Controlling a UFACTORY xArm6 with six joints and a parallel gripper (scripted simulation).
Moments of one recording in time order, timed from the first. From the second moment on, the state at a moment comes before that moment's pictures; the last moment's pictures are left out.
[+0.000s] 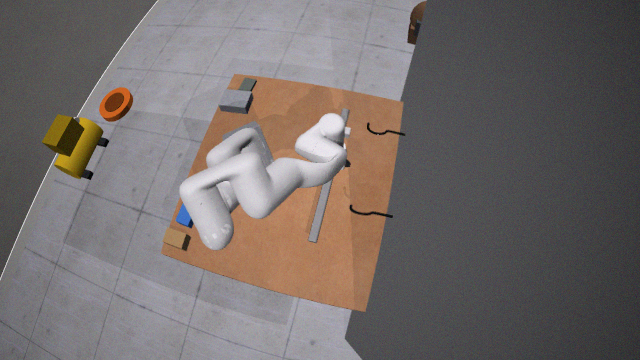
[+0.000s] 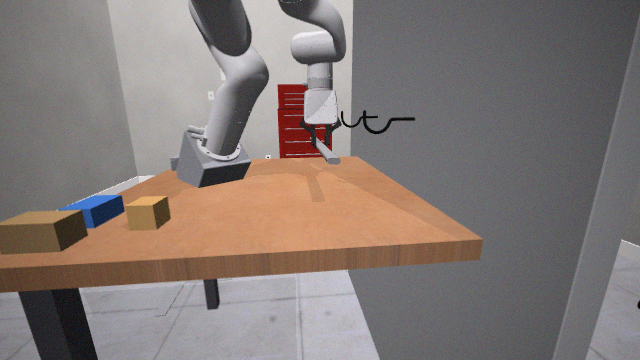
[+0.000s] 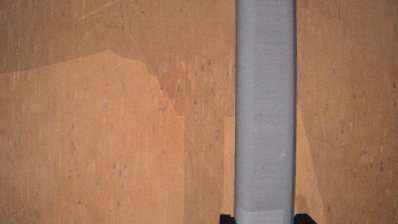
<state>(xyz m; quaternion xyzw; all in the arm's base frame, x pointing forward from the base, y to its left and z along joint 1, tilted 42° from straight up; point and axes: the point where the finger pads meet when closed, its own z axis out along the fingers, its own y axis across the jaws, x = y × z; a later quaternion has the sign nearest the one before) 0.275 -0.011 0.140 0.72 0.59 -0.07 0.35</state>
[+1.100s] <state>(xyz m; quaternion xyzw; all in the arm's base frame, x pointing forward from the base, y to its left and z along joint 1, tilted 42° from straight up) 0.290 -0.040 0.104 0.72 0.59 -0.07 0.35</state>
